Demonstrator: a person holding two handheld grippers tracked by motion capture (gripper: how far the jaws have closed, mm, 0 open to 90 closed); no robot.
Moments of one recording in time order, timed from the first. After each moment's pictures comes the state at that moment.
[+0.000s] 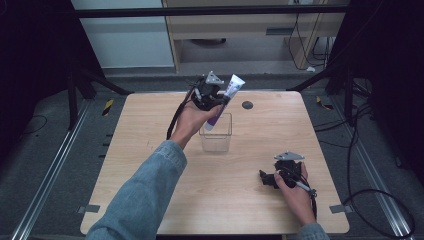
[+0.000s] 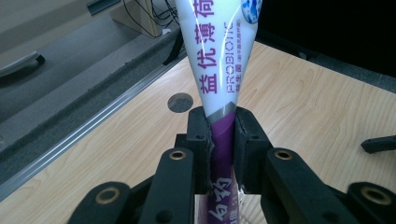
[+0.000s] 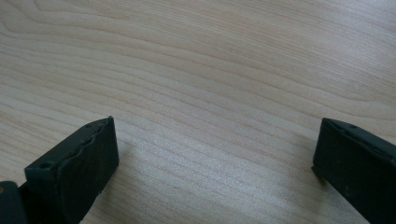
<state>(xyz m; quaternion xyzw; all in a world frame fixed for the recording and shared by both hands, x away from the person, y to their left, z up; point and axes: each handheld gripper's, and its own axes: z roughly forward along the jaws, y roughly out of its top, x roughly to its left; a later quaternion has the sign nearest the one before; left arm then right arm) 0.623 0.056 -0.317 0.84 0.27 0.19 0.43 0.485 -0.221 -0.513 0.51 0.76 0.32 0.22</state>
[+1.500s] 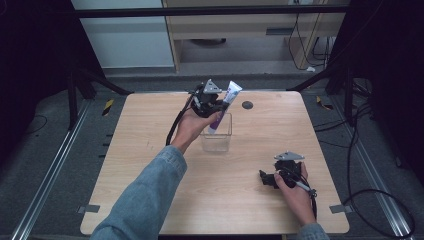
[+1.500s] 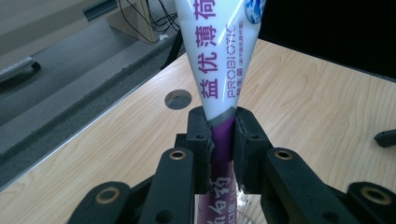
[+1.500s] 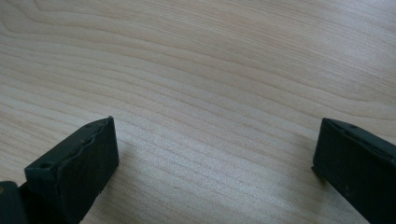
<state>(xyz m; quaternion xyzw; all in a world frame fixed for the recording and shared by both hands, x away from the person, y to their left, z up) 0.626 0.061 -0.349 0.84 0.25 0.20 0.44 0.485 -0.221 -0.513 0.51 0.76 0.33 0.22</state>
